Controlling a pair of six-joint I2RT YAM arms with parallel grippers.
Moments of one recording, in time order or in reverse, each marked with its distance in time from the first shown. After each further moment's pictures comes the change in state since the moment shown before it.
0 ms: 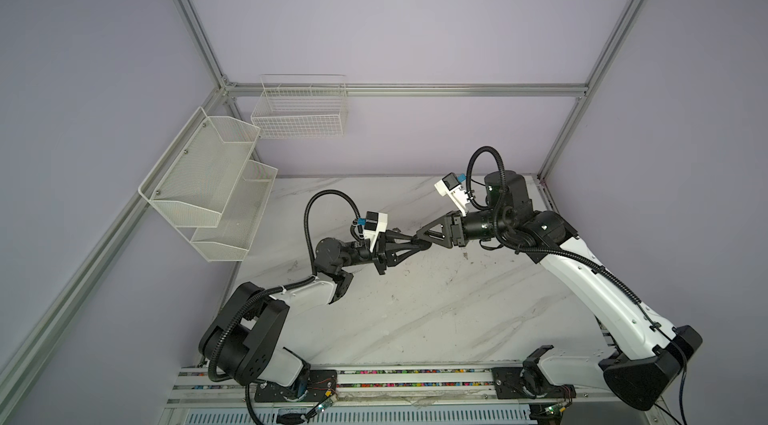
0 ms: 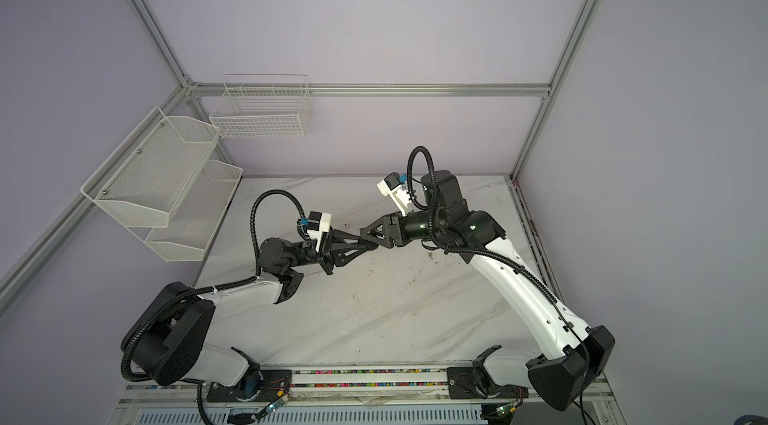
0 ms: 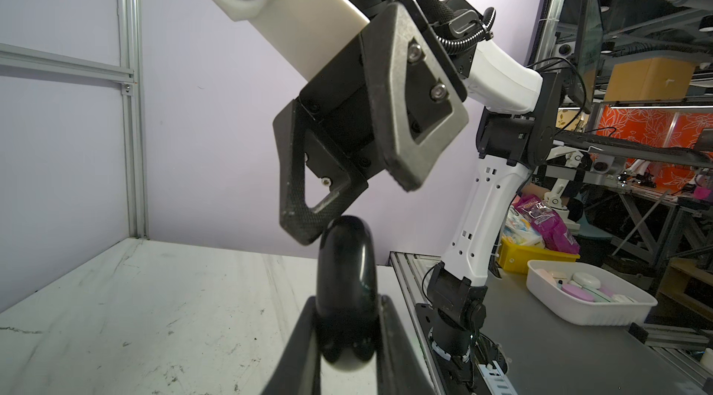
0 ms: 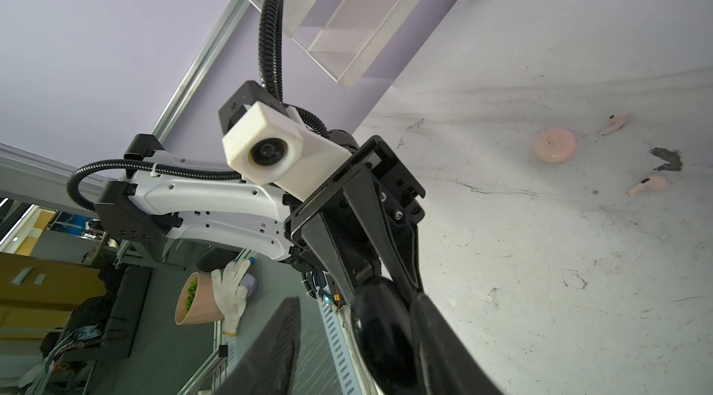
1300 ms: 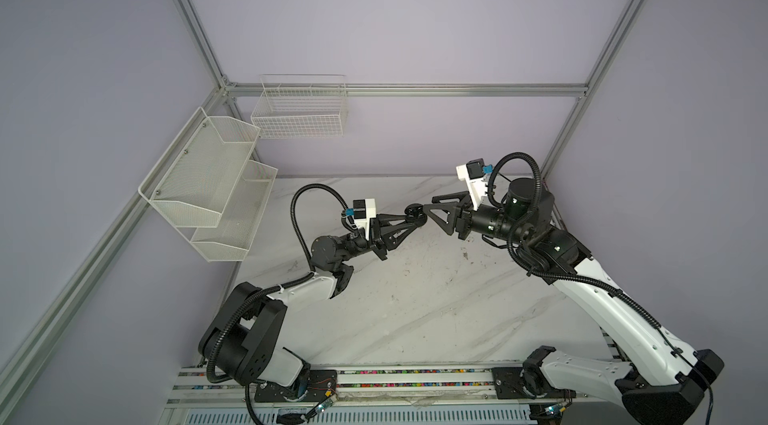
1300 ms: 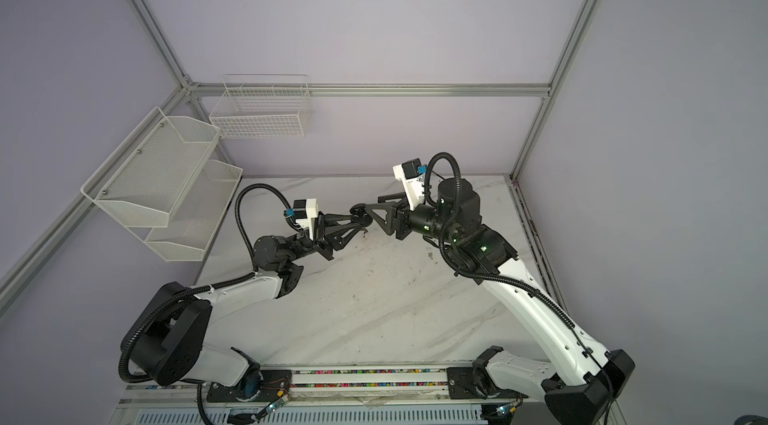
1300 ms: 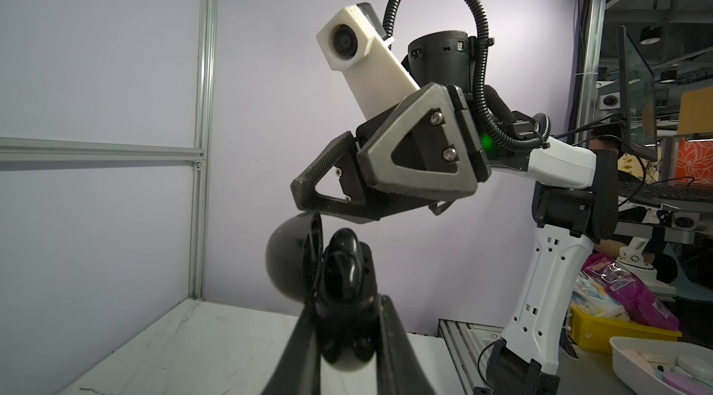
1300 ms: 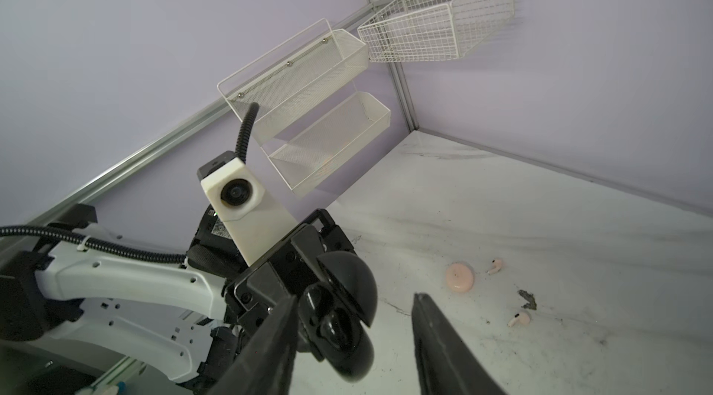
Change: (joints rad) left arm 0.008 0.000 0.064 0.090 -0.183 -0.020; right arm 0.028 -0.136 -0.121 0.341 0.313 -0.030
